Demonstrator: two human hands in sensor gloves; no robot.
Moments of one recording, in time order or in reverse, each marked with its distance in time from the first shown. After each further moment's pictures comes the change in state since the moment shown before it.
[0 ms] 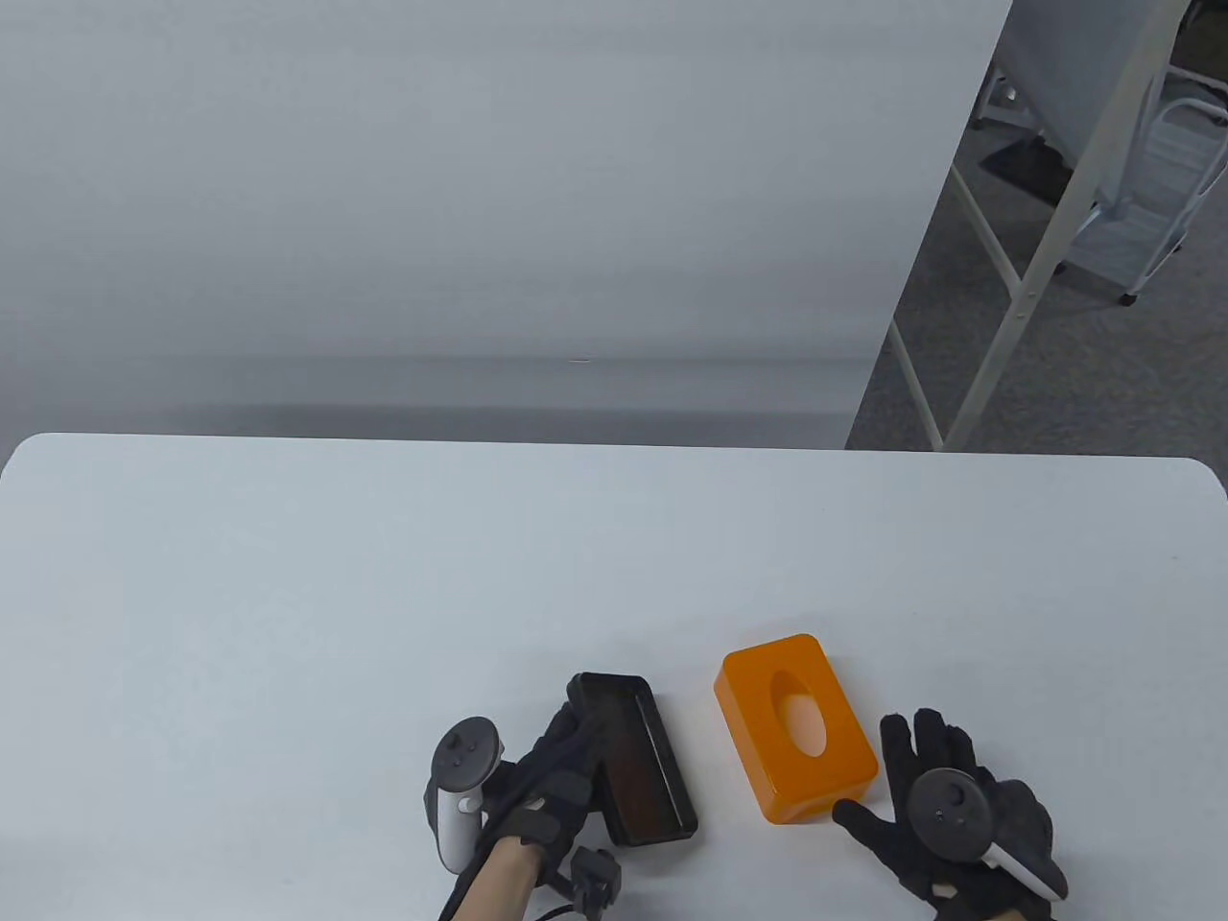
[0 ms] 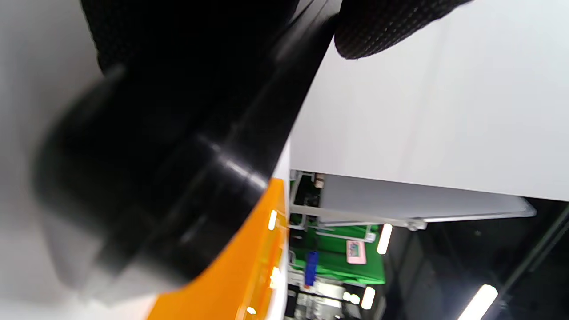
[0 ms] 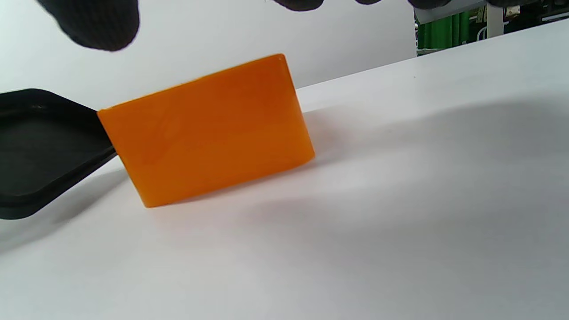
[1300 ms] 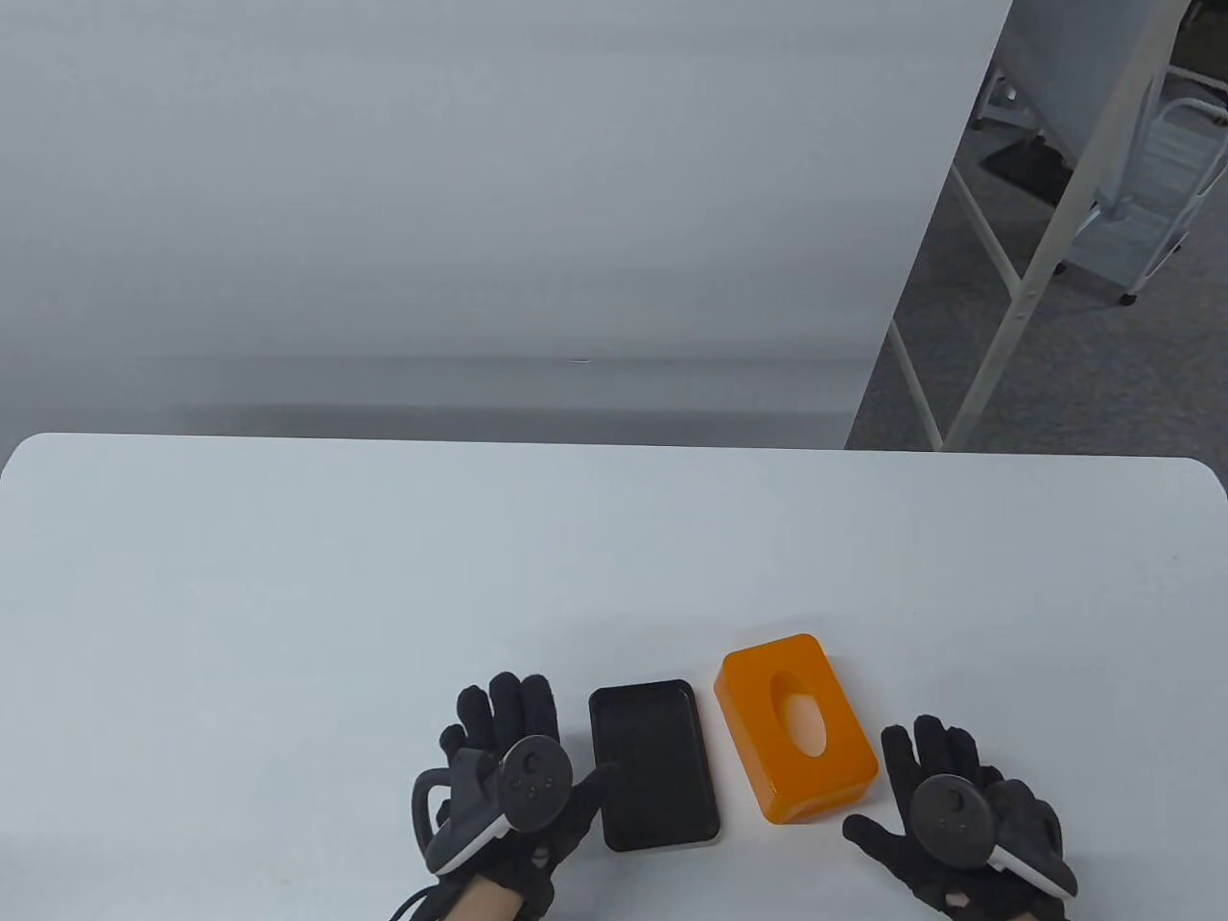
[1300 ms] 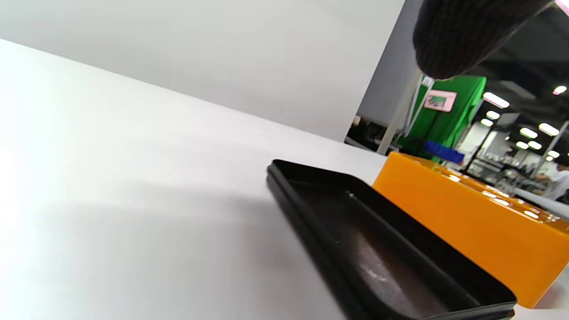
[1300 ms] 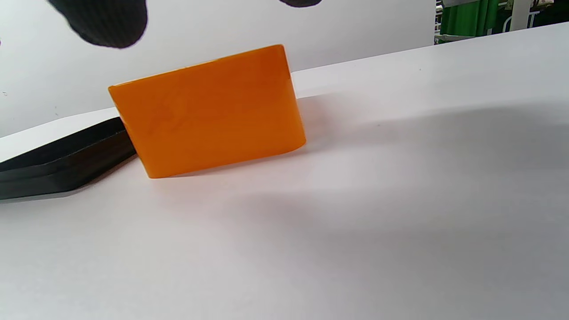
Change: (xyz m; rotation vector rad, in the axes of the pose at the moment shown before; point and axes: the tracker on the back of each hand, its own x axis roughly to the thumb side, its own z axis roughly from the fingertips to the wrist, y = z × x) left_hand 0.077 0.005 0.051 0.114 -0.156 -1.274; right_hand 0.006 -0.004 -0.001 0.043 -0.056 0.083
